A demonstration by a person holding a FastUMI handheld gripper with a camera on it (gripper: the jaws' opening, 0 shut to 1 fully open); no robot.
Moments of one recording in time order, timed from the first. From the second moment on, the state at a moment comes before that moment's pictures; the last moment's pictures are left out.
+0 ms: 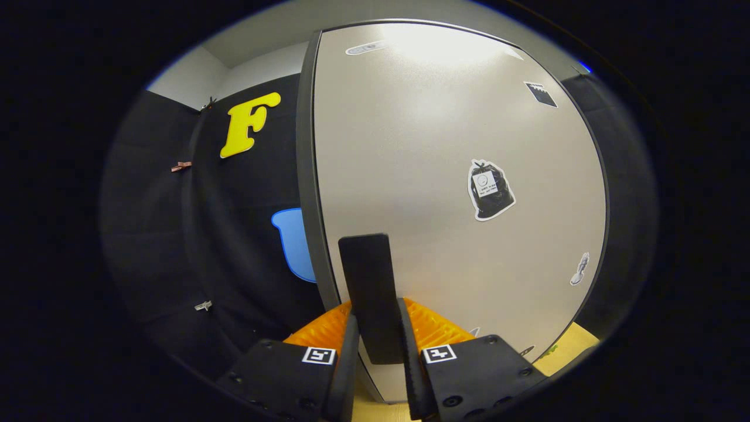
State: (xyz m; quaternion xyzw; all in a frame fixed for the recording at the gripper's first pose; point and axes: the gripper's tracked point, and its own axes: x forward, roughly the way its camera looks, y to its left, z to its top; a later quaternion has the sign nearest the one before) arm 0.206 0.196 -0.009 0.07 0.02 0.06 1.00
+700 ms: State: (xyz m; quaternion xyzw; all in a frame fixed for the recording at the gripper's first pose) arm 0.175 0.198 -0.004 0.05 0.02 0.10 0.99
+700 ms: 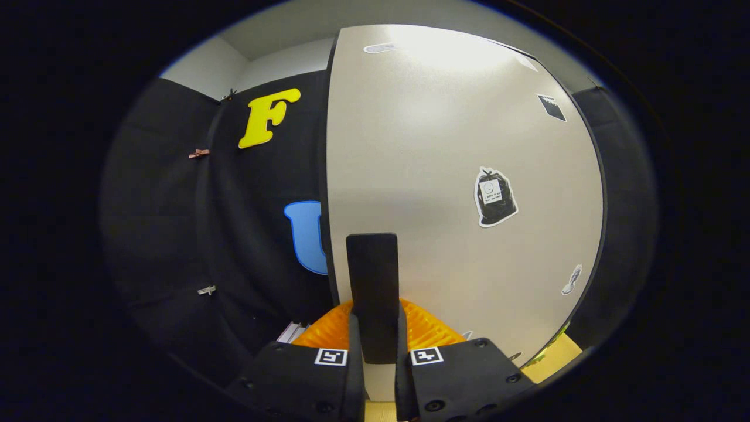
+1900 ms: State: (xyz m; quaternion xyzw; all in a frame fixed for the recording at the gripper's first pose) arm 0.080 0.138 0.010 0.05 0.01 0.17 0.98
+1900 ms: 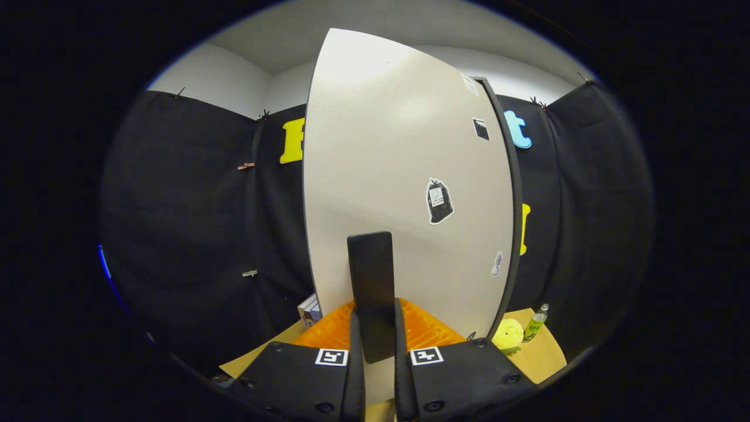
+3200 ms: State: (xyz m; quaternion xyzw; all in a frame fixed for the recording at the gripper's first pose) arm 0.064 -0.014 0.014 0.04 -0.03 0.05 1.00
